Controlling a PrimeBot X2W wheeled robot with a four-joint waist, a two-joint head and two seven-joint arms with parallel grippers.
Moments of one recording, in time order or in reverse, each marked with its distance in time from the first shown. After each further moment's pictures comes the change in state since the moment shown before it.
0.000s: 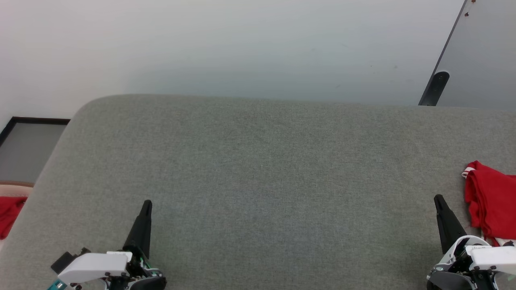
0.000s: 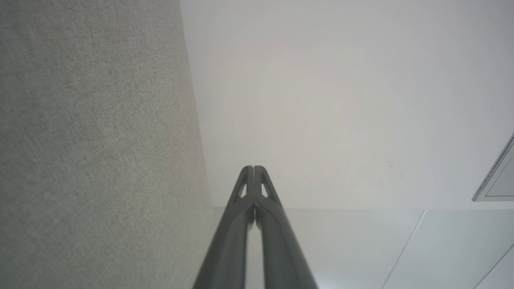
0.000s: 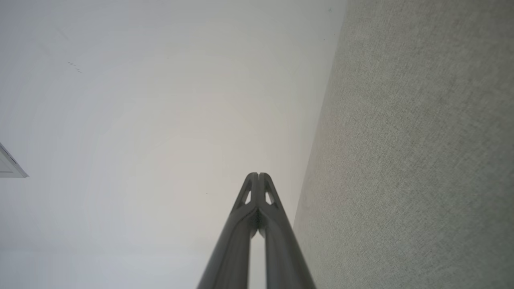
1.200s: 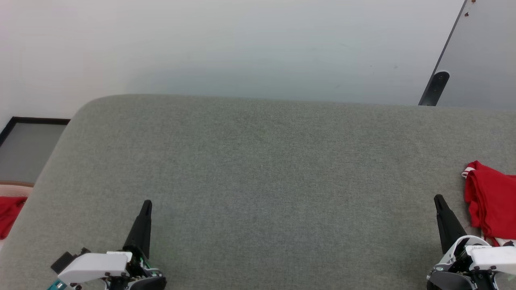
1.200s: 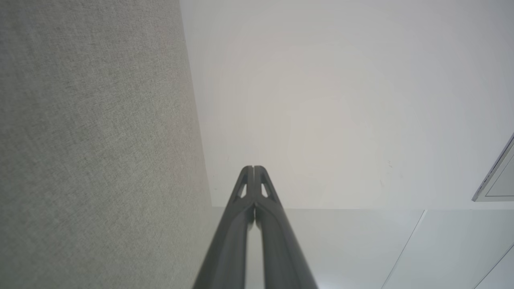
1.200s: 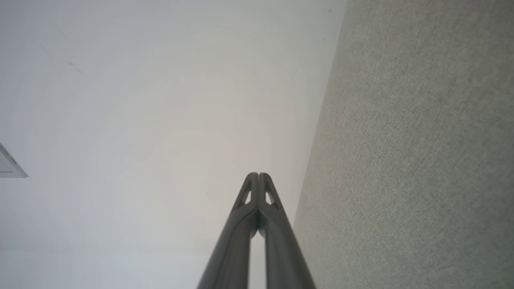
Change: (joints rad) left arm 0.000 0.000 0.000 0.000 0.000 0.000 0.000; right arm 0.000 0.000 0.000 0.000 0.000 0.000 0.000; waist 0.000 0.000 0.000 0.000
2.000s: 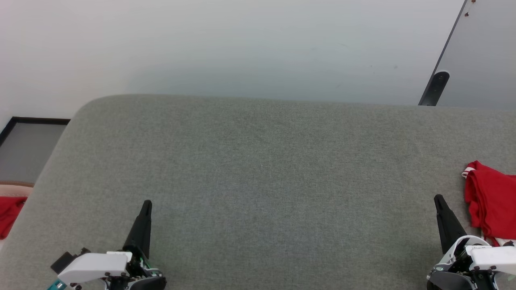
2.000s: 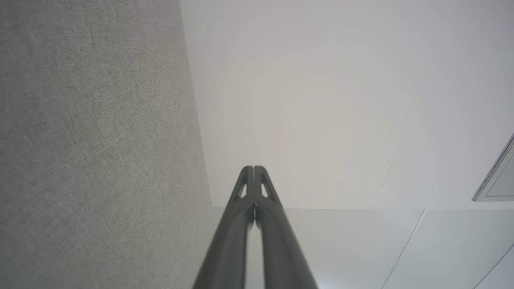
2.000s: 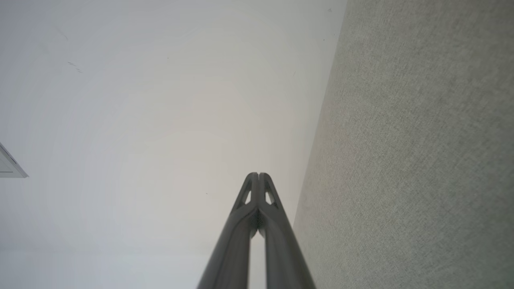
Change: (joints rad) left arm 0.000 0.000 0.000 0.000 0.000 0.000 0.000; right arm 0.000 0.000 0.000 0.000 0.000 0.000 0.000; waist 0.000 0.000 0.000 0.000
